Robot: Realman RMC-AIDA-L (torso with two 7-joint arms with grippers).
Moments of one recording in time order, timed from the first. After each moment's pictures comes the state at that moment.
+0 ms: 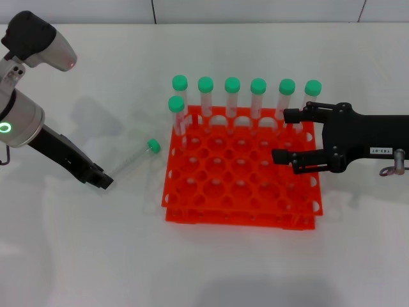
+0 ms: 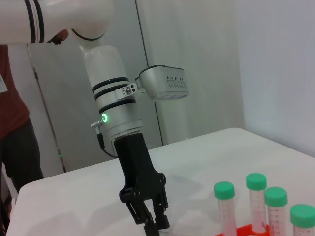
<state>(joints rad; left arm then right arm) -0.80 -2.00 0.93 0.73 2.70 1.51 -2.11 0.41 2.02 -1.20 -0.89 -1.60 -1.45 1.45</state>
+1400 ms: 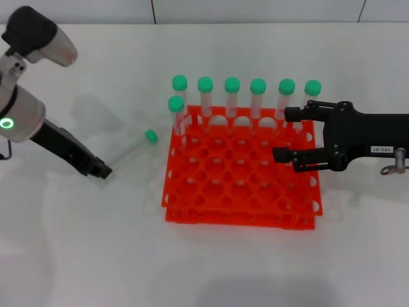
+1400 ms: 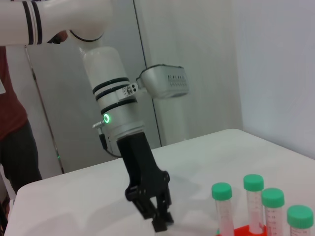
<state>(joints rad) -0.80 -2.00 0.94 0.74 2.69 1.47 -2.11 0.41 2.02 -1.20 -0.89 -1.60 -1.45 1.45</state>
